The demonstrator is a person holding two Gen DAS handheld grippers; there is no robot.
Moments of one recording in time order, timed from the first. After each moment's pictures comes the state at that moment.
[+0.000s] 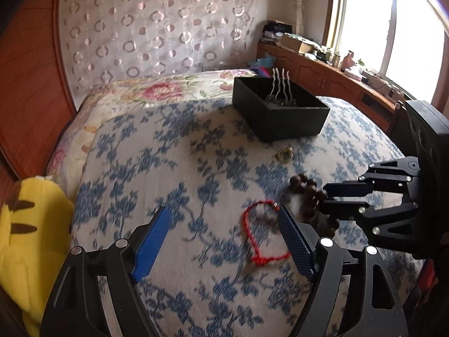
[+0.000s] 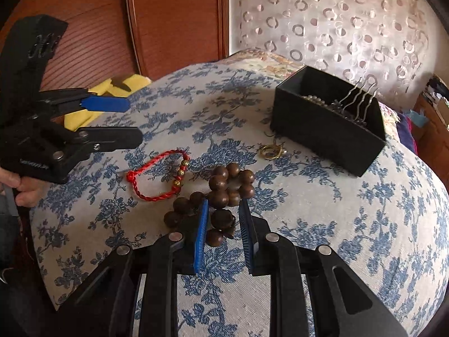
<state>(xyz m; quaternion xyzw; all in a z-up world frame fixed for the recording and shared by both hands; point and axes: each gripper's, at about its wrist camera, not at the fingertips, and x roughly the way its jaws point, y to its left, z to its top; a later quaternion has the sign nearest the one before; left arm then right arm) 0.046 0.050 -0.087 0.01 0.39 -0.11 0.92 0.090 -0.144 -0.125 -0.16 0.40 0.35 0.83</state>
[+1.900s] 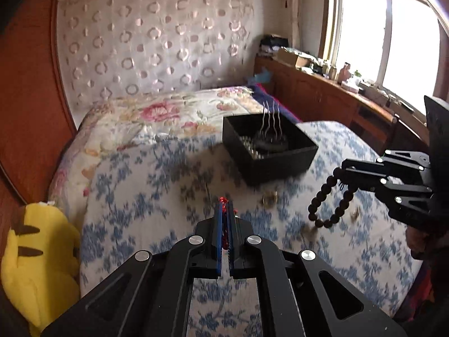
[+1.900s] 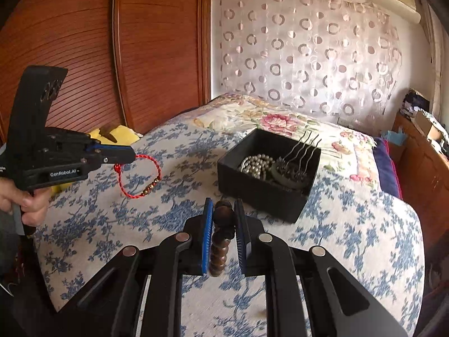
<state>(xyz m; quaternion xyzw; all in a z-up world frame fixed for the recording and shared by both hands) 0.066 0.025 -0.034 0.02 0.35 -0.11 0.93 0.105 -0.200 -0.053 -0.12 0.29 0.33 0.89</state>
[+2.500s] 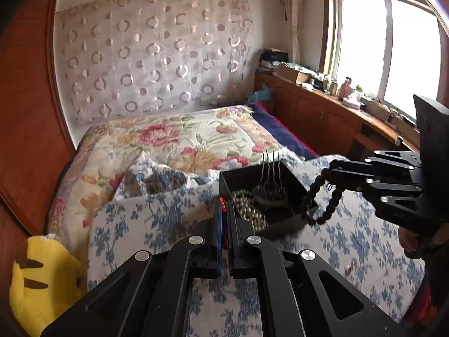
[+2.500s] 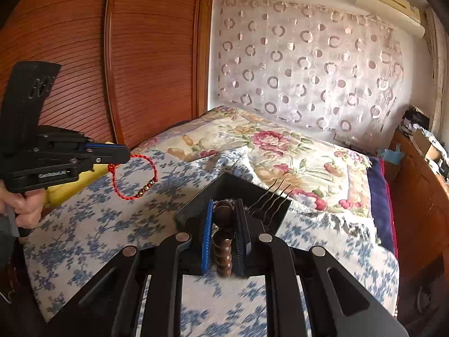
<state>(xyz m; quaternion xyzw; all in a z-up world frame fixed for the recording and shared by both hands) 0.123 0.006 0.014 0.02 0.31 -0.11 0.94 0.178 -0.210 -0.006 -0.13 0.27 0.33 0.90</state>
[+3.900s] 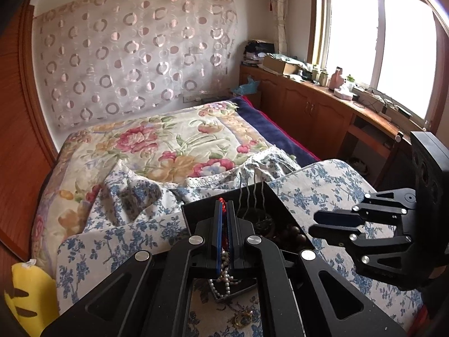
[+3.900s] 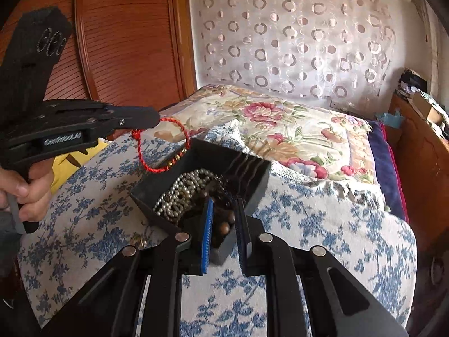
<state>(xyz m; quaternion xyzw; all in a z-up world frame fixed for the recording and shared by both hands) 0.204 -0.051 -0.001 0.04 0.33 -0.14 0.93 0.219 -0.241 -0.057 -0.09 0.34 0.31 0.89</state>
